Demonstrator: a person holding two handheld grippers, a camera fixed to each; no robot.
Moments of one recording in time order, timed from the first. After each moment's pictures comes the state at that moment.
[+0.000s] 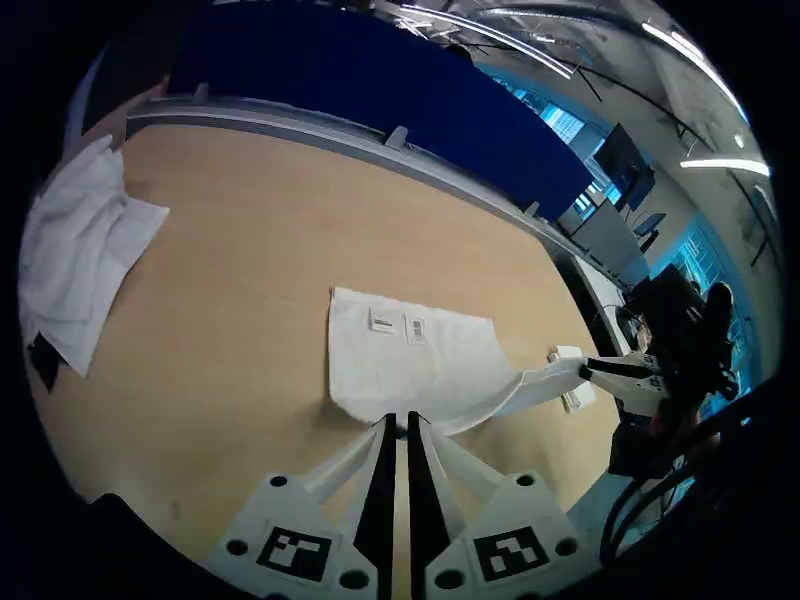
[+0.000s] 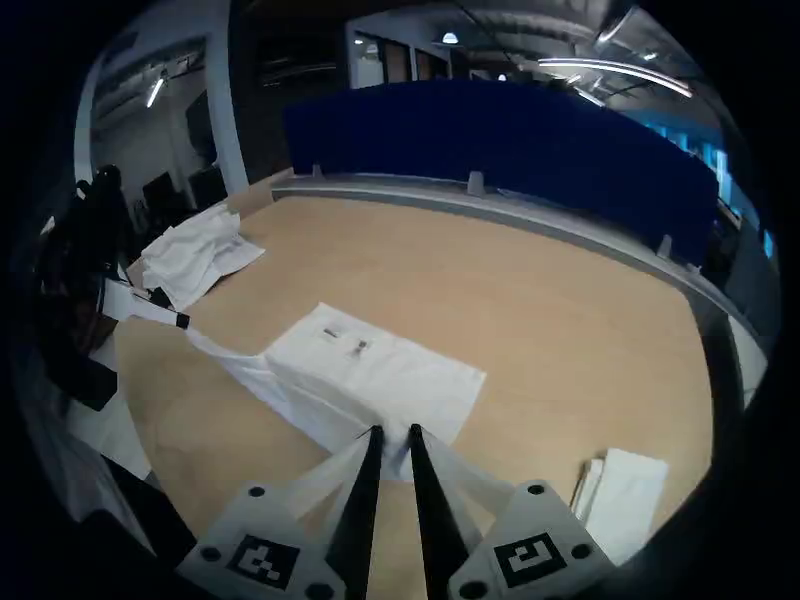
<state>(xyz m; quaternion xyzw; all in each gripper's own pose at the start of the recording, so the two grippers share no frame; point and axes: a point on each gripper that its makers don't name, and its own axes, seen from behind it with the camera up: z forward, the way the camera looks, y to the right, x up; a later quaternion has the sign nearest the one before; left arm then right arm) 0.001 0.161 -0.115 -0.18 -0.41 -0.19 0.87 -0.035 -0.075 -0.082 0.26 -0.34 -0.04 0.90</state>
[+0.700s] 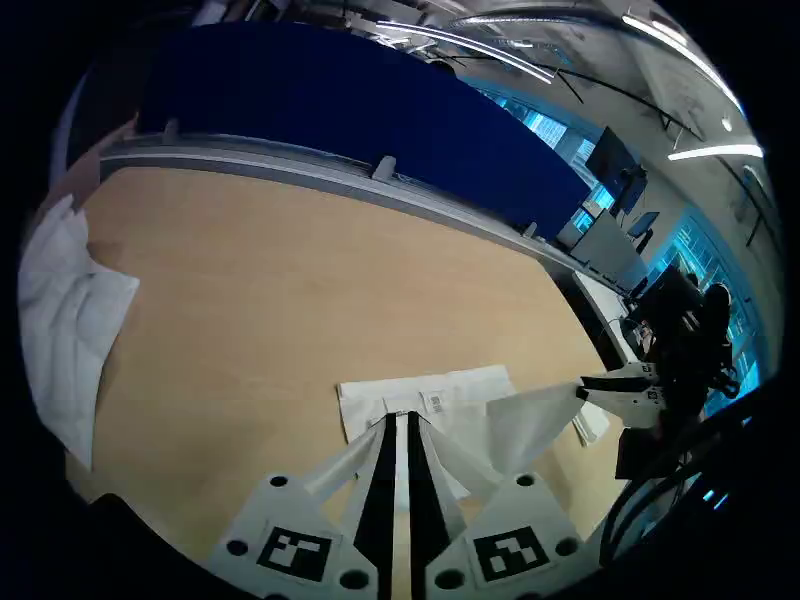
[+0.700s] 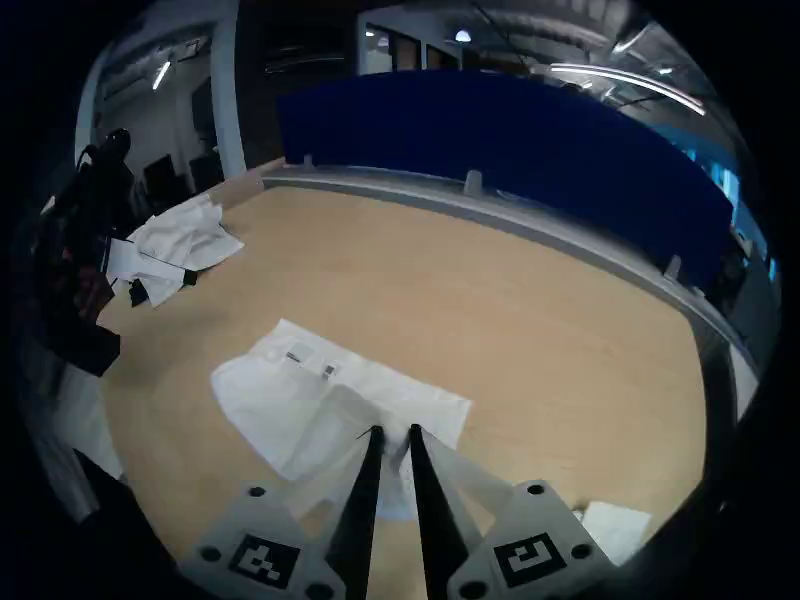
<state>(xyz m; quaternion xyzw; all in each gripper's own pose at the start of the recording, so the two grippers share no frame) 0.002 0.163 -0.014 -0.20 -0.37 -0.16 0.89 -0.056 -0.069 -0.017 0.26 -0.34 -0.07 0.90</state>
